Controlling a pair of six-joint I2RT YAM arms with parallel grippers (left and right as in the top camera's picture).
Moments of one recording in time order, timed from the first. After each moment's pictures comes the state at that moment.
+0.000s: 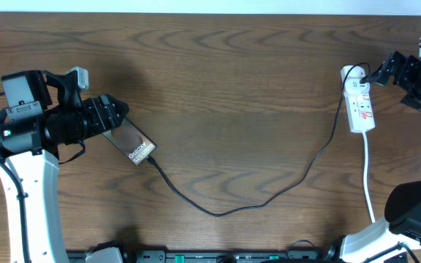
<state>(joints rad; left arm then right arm) 0.28 1.28 1.25 -1.02 0.59 -0.12 -0.40 1.82 1.98 -1.48 -0.34 0.12</state>
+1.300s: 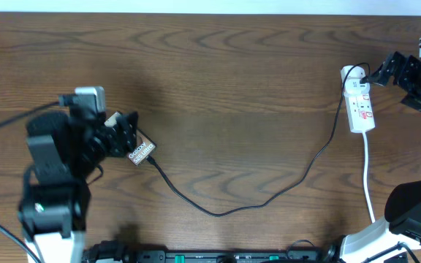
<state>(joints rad) 0.08 0.84 0.90 -0.62 0.34 -0.12 -0.40 1.82 1.98 -1.48 -0.33 0.12</state>
